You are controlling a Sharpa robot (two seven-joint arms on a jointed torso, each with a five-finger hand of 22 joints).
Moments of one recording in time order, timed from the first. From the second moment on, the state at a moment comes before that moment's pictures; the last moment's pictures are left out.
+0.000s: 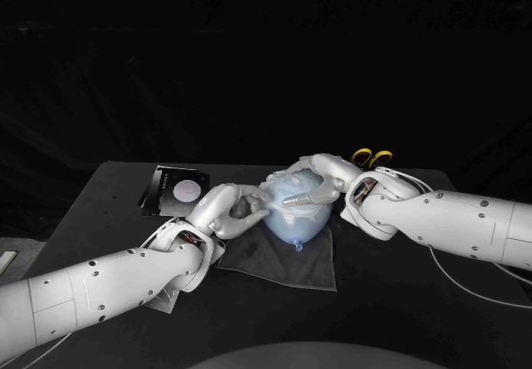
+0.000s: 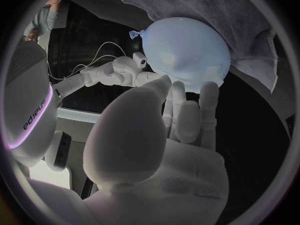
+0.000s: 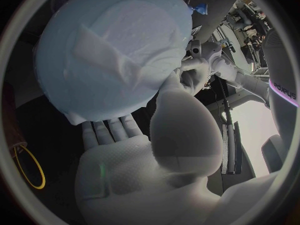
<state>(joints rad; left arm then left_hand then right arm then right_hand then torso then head) 1.00 -0.69 -0.10 1.46 -1.12 -0.79 0.39 1.55 -0.24 0.43 0.23 0.05 0.89 0.14 0.33 0.29 1.02 0.05 0.80 0.53 1.37 0.00 1.38 1.16 0.17 1.00 0.10 1.17 0.77 1.22 -0.76 -0.17 1.45 -1.24 -0.47 0.01 1.25 -0.20 -0.18 0.30 0.16 0.74 0.19 0.13 0.24 0.65 0.25 0.06 0.05 0.31 0.27 0.04 0.07 0.08 0.18 0.30 0.04 0.17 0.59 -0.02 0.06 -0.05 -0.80</state>
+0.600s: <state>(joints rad) 1.01 -0.67 -0.09 1.43 -1.13 -0.76 0.31 1.55 -0.23 0.45 0.22 0.05 0.97 0.12 0.35 0.29 1.02 0.05 0.84 0.55 1.39 -0.01 1.40 1.18 0.17 1.00 0.10 1.19 0.80 1.22 -0.76 -0.17 1.45 -1.23 -0.46 0.01 1.24 -0.20 -0.18 0.30 0.16 0.74 0.19 0.13 0.24 0.65 0.25 0.06 0.05 0.31 0.27 0.04 0.07 0.08 0.18 0.30 0.04 0.17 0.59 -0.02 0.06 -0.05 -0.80</state>
